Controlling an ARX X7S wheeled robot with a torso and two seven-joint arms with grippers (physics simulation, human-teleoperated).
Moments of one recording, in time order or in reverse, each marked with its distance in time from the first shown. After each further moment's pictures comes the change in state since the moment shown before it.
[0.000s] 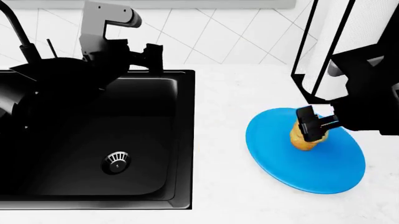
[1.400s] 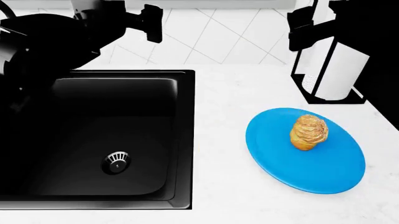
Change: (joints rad) left arm -0.186 0.092 0.010 -0.181 0.071 -0.032 0.128; right arm 0.061 -0.065 0.068 -0.107 -0.415 -0.558 -0.294
